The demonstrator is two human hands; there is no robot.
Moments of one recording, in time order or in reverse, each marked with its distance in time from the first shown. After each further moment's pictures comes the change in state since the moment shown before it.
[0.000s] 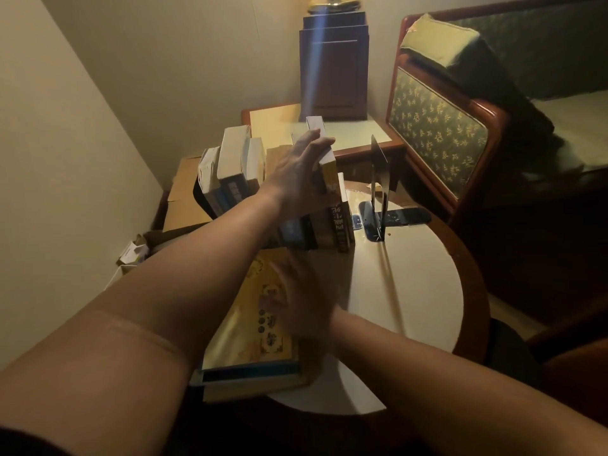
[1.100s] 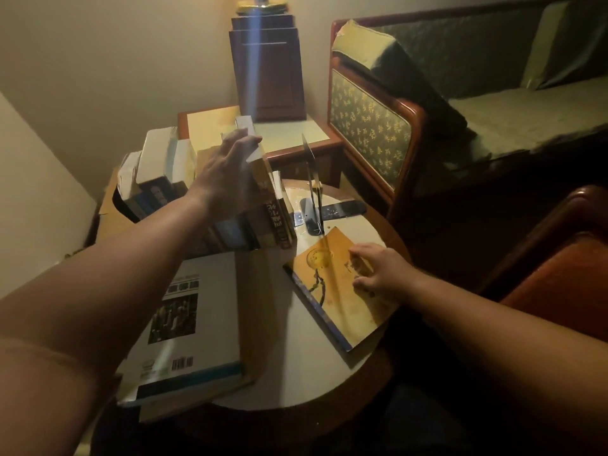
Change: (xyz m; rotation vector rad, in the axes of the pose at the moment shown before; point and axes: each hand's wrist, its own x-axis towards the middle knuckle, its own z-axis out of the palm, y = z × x) left_hand 0.005 -0.006 0.009 0.070 0.061 0.080; right_hand -0.088 0.124 -0.182 -0.163 -0.209 0.482
